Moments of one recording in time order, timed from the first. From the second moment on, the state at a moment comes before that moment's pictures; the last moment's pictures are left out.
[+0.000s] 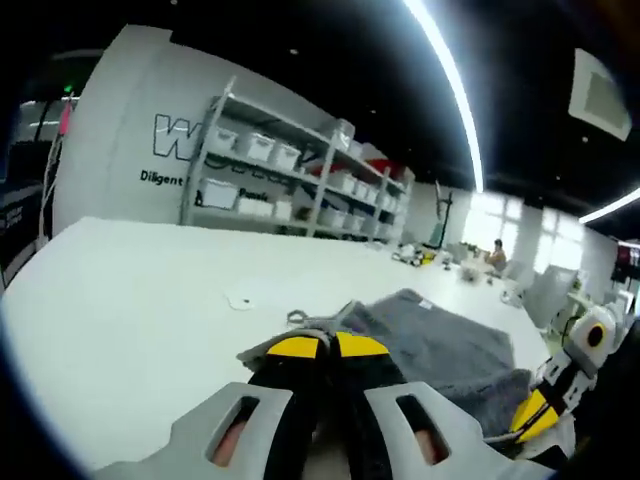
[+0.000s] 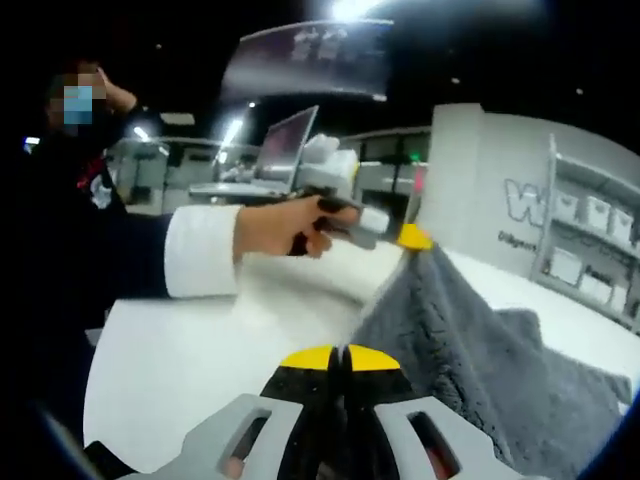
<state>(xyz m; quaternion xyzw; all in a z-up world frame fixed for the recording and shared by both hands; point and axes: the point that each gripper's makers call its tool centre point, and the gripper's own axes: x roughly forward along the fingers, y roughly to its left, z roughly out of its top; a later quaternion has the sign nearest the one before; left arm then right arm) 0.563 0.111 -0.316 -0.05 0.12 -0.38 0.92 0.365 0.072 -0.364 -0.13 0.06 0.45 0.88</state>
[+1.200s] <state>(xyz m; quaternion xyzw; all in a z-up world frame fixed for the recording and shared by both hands) 0.588 0.204 -0.304 0.04 0.07 -0.33 0.94 0.383 0.223 -0.355 -0.24 -0.04 0.46 0.85</state>
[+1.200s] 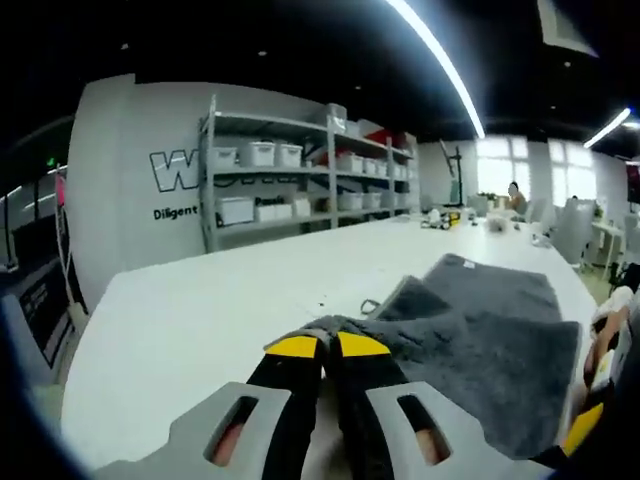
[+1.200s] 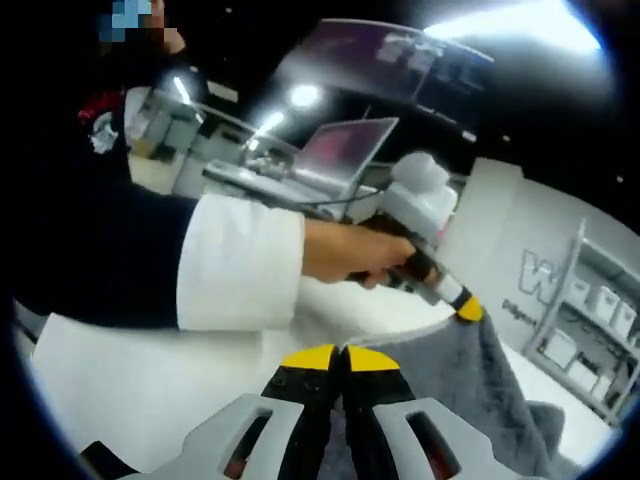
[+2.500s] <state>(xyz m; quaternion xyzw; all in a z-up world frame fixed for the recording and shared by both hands) 0.612 0.271 -0.361 -0.01 0.12 -0.24 0.96 0.400 0.283 -0.361 -0.19 -0.02 0.47 0.86</state>
